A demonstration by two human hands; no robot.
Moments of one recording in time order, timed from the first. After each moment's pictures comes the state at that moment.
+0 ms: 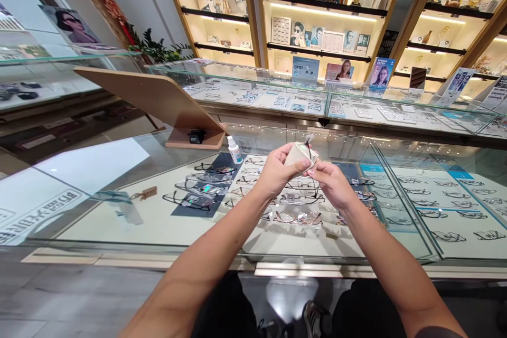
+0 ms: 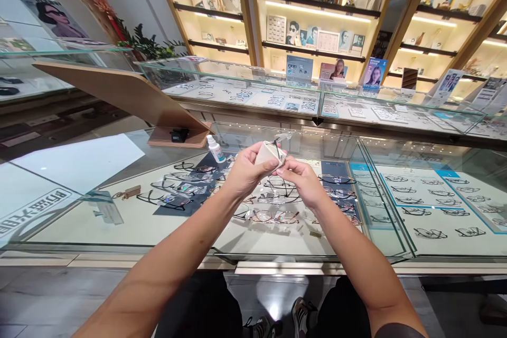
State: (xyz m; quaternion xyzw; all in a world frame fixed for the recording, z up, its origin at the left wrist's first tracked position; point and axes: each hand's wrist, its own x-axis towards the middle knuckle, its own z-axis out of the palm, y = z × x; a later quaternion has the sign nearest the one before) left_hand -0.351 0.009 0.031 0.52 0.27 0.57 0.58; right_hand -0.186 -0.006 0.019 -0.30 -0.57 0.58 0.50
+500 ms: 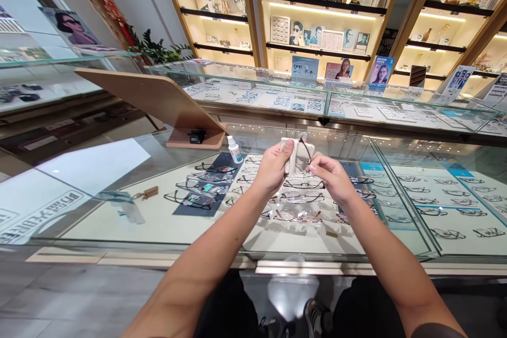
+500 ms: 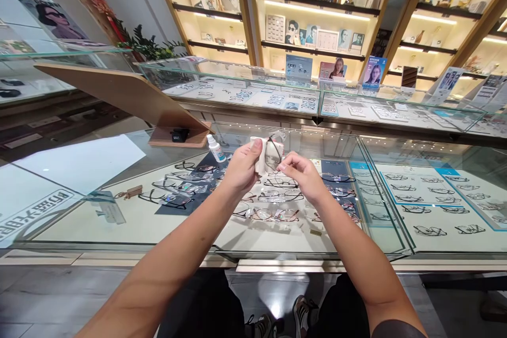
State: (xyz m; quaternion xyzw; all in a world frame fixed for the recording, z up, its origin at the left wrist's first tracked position) left_hand -0.348 0.022 0.022 0.50 0.28 0.61 0.54; right_hand -0.183 -0.001 0.019 -0.30 -0.62 0.51 0.51
